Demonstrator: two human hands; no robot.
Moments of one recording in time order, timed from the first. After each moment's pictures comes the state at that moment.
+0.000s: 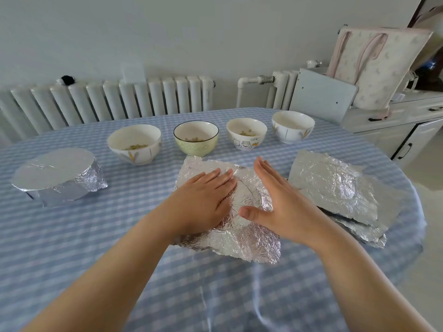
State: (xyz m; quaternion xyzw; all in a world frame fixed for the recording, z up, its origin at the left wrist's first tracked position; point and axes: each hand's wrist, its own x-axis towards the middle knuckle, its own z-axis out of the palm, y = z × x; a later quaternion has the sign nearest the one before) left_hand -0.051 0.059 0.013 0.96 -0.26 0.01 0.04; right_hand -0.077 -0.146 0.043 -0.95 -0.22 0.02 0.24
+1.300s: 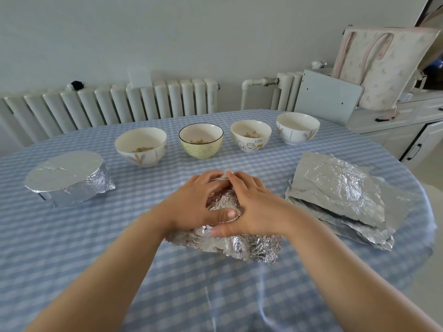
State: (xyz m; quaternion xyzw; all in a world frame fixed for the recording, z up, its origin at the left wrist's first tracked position) left_hand -0.048 0.085 0.016 0.93 -0.24 -0.04 0.26; right_hand -0.056 -0.106 0.034 -0.95 -0.25 0.12 0.16
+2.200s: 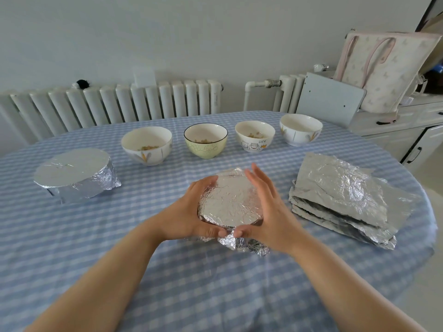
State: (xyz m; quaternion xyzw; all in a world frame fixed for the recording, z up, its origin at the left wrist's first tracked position) left_hand -0.064 0.109 -0.012 0.88 -0.18 -0.08 0.44; right_hand -0.066 -0.121 -0.011 -0.89 -0.27 -0.05 0.35
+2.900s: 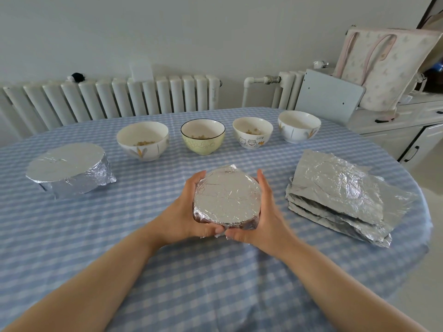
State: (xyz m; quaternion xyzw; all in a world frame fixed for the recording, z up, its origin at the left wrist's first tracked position) left_hand -0.069 0.103 -0.030 0.84 -0.17 -0.06 0.51; right_hand -0.070 -0.119 -0.040 -0.85 -0.20 -0.03 0.50
